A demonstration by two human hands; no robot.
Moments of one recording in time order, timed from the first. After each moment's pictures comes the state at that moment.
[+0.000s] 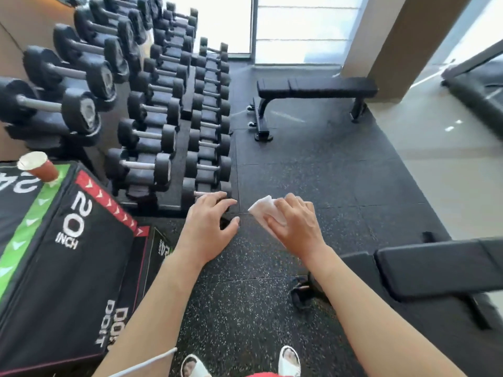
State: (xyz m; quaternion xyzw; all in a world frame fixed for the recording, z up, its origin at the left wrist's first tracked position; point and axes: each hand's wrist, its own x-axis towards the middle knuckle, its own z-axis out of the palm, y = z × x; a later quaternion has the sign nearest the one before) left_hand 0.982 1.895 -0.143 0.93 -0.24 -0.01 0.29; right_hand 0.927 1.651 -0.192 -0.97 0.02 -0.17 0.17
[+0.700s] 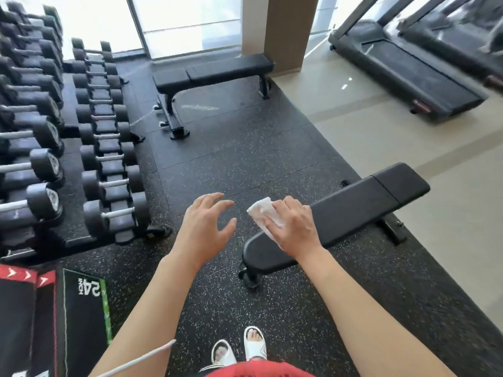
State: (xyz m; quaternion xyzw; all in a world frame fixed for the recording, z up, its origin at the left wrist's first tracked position) left_hand 0.879 1.654 -0.157 0.87 -0.40 -0.07 0.28; right_hand 0.741 1.447 -0.212 -0.95 0.22 -0.19 0.15
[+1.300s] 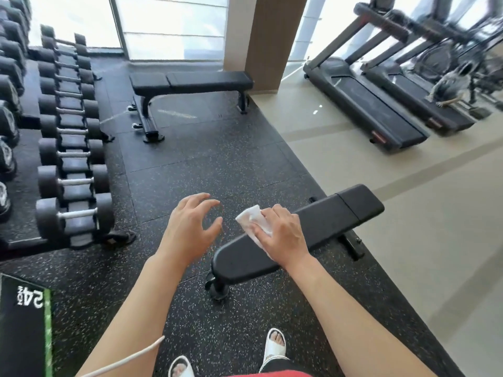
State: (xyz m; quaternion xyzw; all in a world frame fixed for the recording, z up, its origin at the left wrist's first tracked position) left_hand 0.862 1.643 -0.159 0.86 -0.38 -0.06 0.35; right_hand 0.710 1.439 -0.186 -0.95 0.21 -0.18 0.11
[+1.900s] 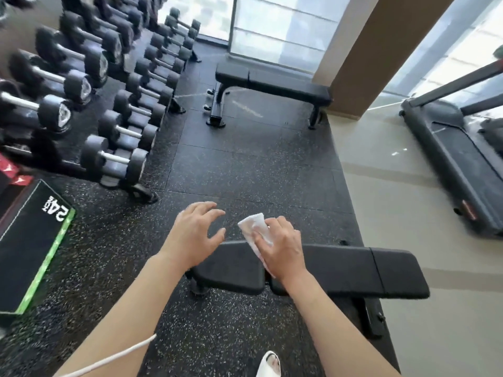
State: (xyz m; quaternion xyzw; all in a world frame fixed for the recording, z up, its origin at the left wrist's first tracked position) left_hand 0.771 1.499 -0.221 0.93 -0.22 -0.05 0.29; right_hand 0.704 1.264 -0.243 -0.97 0.07 -0.10 0.20
